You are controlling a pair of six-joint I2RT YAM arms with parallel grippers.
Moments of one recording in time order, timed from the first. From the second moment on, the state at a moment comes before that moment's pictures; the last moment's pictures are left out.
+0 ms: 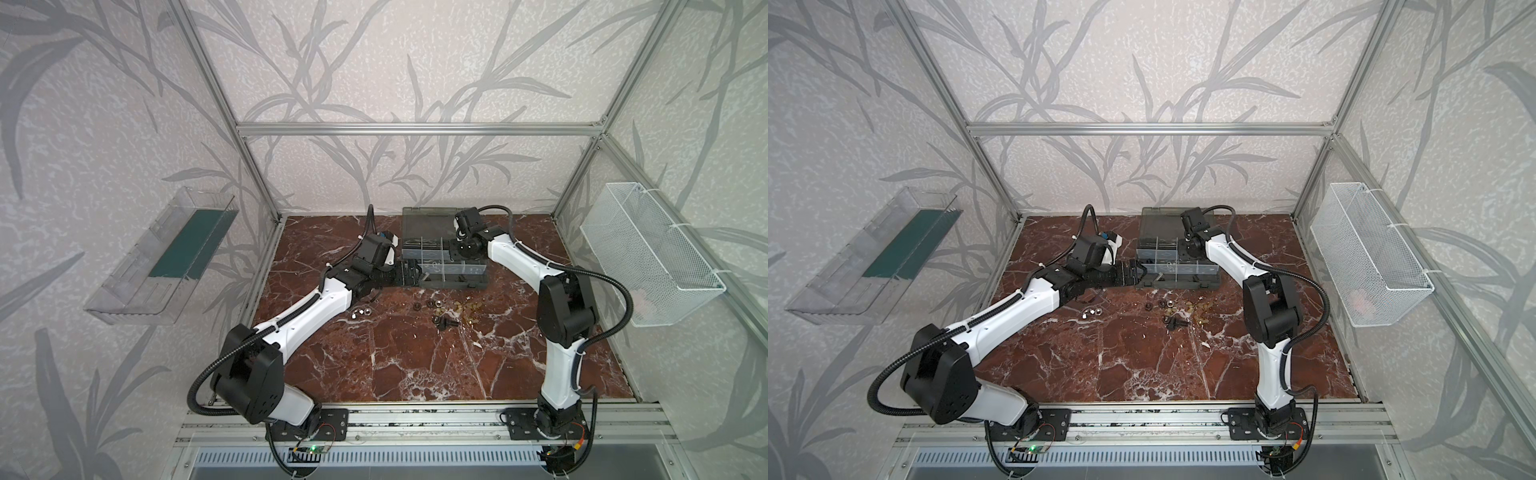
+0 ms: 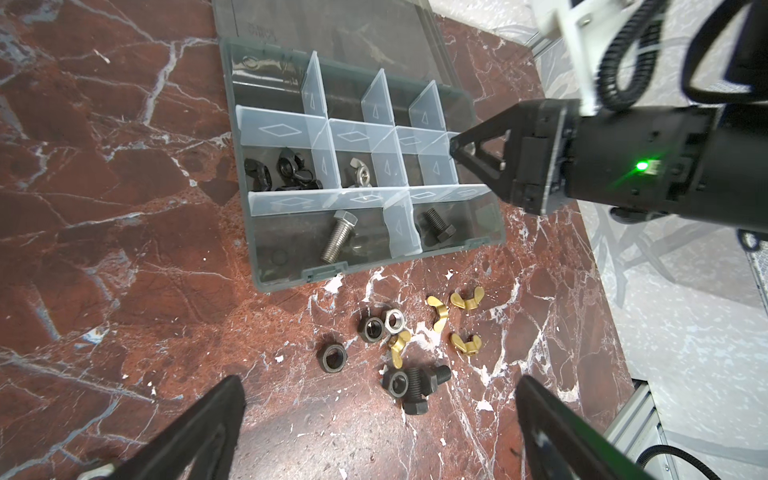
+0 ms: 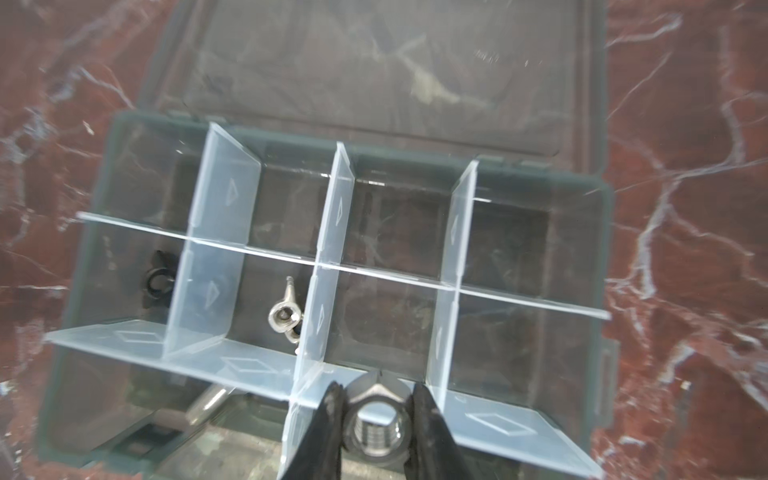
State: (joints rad) left arm -0.54 1.48 1.13 -0.36 0.20 -0.55; right arm 0.39 2.04 1.66 -0.63 0.07 0.26
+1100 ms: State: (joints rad) left arm -0.54 1.45 1.13 -0.45 0.17 -0.50; right arm 0.37 2.16 1.74 -0.68 0.00 0.24
